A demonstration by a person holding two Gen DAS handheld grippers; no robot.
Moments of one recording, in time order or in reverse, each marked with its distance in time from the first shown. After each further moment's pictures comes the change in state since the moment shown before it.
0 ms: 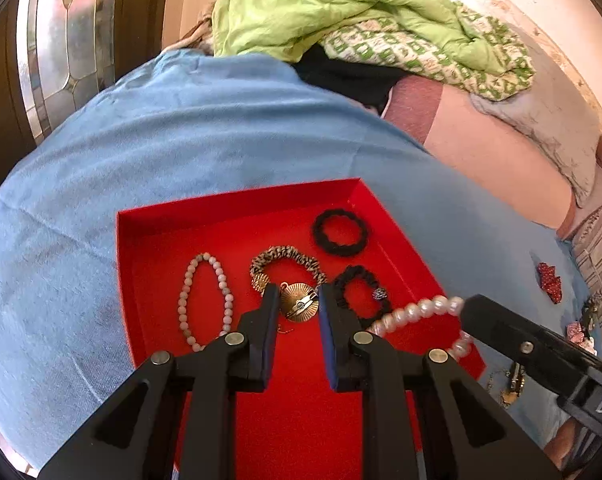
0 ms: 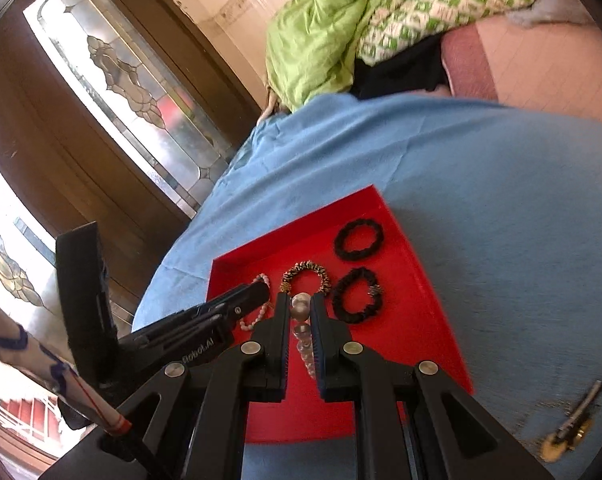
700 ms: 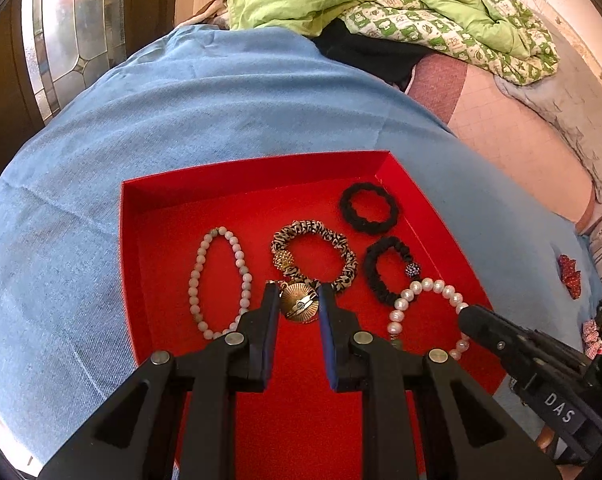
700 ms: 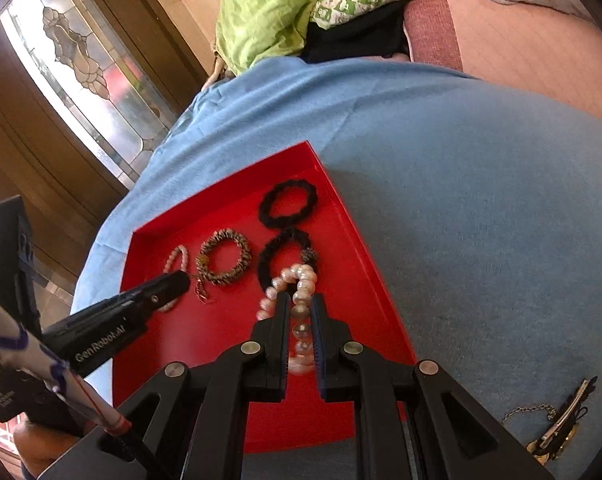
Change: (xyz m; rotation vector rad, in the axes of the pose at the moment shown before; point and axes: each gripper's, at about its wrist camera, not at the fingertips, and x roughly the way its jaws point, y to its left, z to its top) left arm 0.016 0.006 -0.007 -0.015 0.067 0.060; right arm 0.028 -0.031 -0.013 0.003 0.086 -0.188
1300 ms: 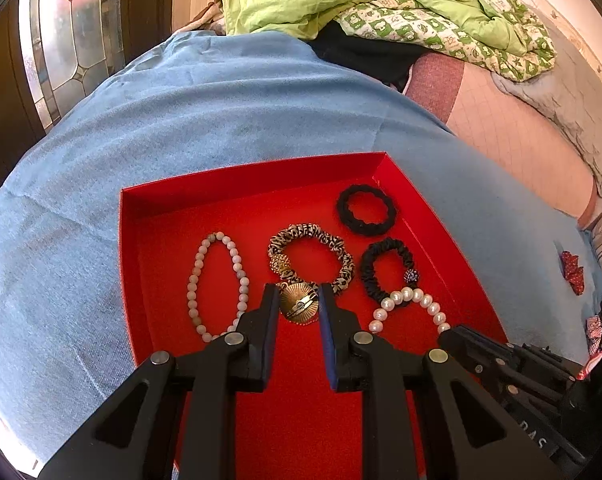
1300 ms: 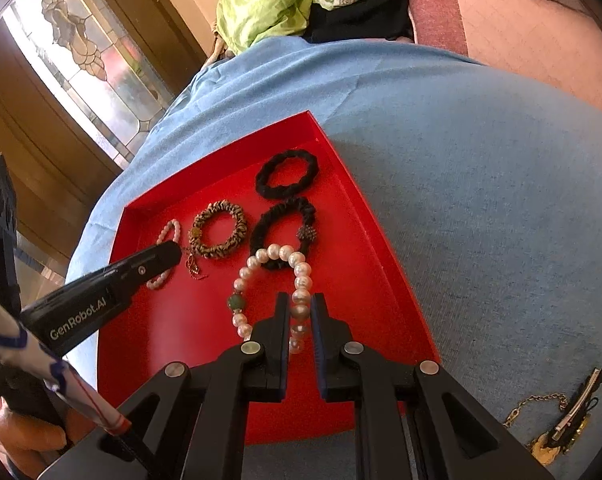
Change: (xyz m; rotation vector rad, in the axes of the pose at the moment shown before) left arm -0.002 -0.004 -0.001 0.018 -0.014 0.013; right arm 0.010 0.004 -0.011 -0.030 0.044 -0.012
